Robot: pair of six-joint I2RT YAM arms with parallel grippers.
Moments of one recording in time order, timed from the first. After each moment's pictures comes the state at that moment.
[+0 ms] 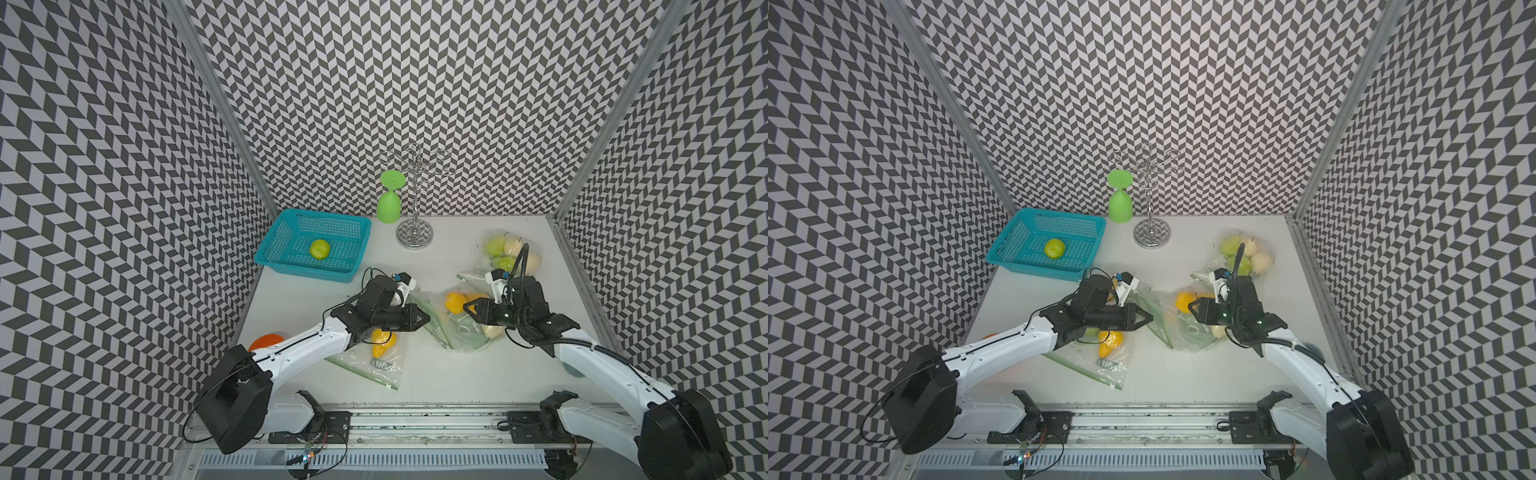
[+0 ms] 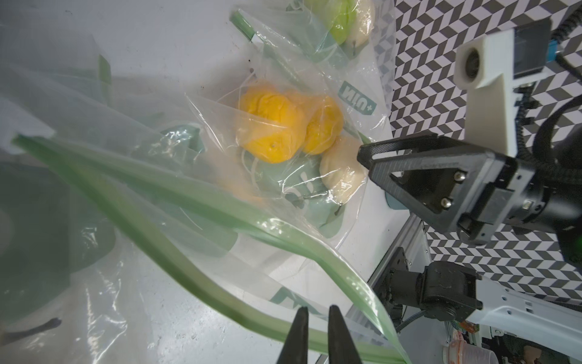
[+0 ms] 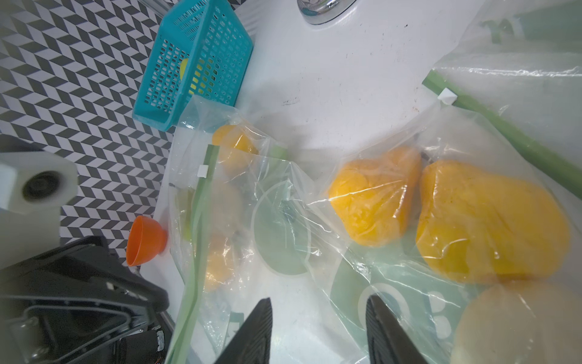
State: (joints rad) left arm -0.73 1.34 0.77 -0.09 0.47 -0.71; right arm 0.36 1.10 0.59 -0.19 -0.41 0.49
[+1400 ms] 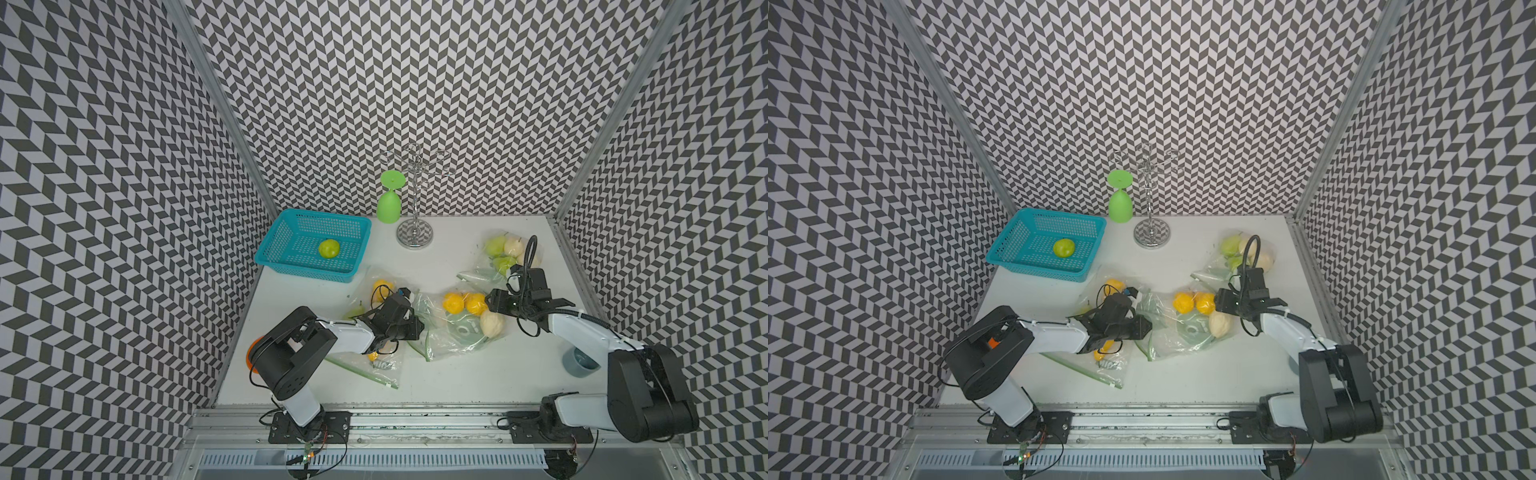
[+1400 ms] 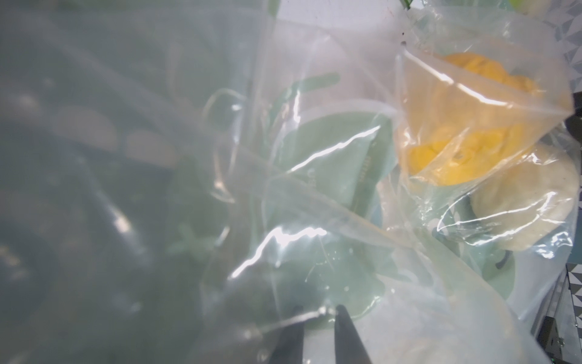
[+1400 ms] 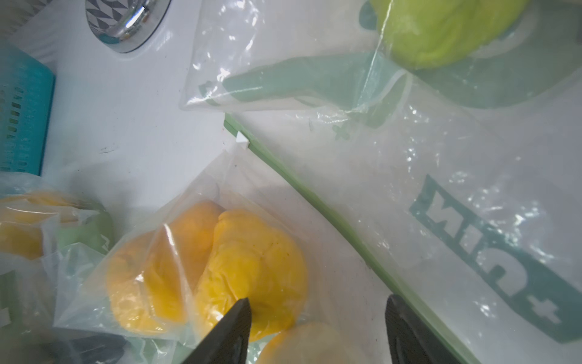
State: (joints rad) left arm -0.77 1.68 0.65 0.26 0.18 -0.69; right arm 0.15 1.36 0.67 -0.22 -0.21 0.35
